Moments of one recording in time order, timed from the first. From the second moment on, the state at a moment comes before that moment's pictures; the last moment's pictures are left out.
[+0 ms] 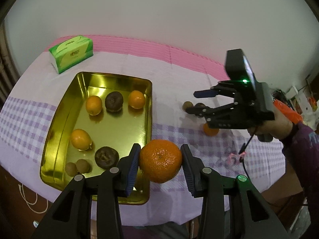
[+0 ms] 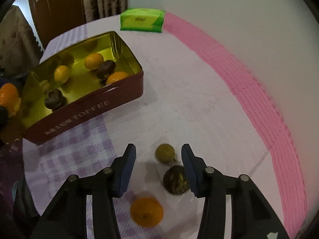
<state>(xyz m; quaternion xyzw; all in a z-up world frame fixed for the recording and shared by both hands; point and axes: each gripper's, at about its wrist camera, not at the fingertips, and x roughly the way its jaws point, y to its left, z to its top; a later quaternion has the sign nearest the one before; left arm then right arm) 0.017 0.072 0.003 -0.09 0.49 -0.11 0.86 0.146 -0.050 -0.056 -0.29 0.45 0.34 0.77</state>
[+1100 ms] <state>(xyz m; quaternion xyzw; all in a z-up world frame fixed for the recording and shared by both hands) 0.021 0.112 0.000 -0.06 0.46 -0.03 0.89 0.031 -0.066 -0.061 -0.06 0.40 0.31 0.86</state>
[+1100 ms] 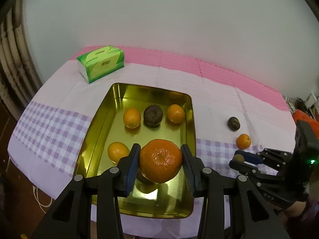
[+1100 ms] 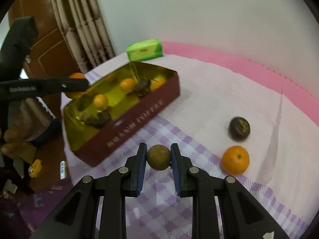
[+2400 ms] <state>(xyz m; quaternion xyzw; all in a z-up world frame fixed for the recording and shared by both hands) 0.036 0.096 -0.024 -0.05 0.46 -0.06 0.89 0.041 -0.066 -0.098 -0.05 0.42 0.30 0.86</state>
